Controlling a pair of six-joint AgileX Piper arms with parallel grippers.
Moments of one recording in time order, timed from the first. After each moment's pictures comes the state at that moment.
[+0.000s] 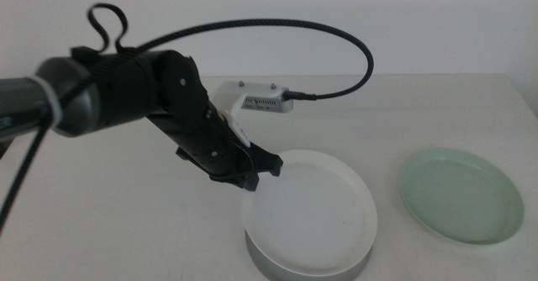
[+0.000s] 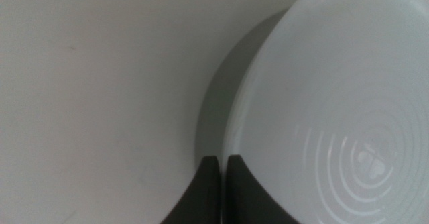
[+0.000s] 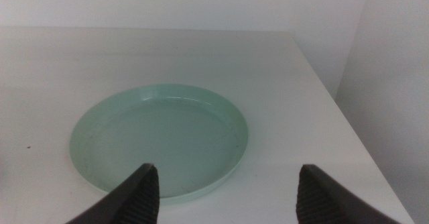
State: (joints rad) left arm -0.51 1.75 -1.23 -0.36 0.72 0.11; right arm -0.07 -0.01 0.03 -0.05 0.30 0.03
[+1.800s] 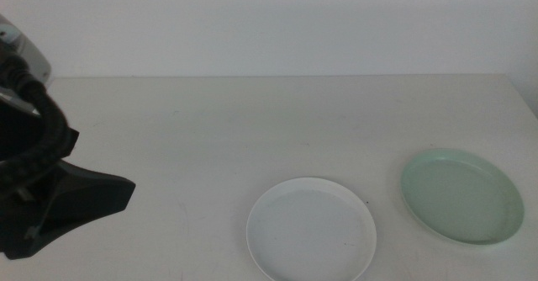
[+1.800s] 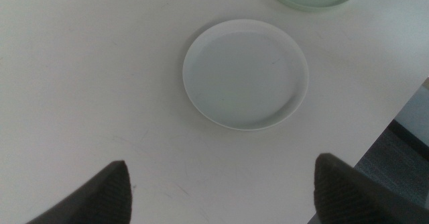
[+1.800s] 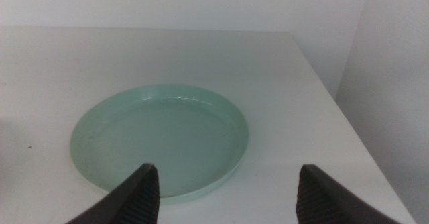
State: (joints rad) left arm -0.32 0.84 -1.09 -0.41 1.14 0.45; right arm -0.07 -0.01 0.03 -0.05 0.30 0.03
